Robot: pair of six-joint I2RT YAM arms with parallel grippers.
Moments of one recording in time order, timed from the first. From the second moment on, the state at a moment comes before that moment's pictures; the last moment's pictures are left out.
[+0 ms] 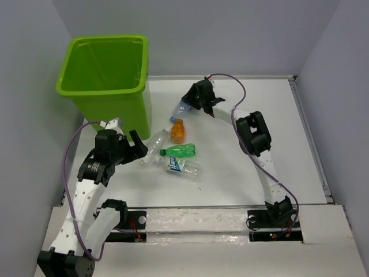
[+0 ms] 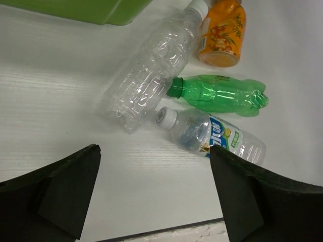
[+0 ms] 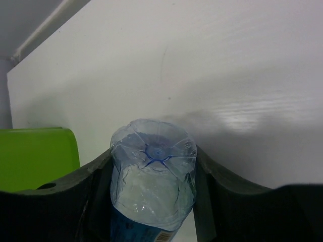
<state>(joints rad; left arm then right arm) -0.17 0.72 0.74 -0.70 0.11 -0.49 0.48 2.53 2.04 -0.03 0.04 0.88</state>
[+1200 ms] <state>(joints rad) -0.18 1.18 0.75 -0.46 0.07 -0.46 0.81 2.29 2.59 0.19 0.05 0.21</state>
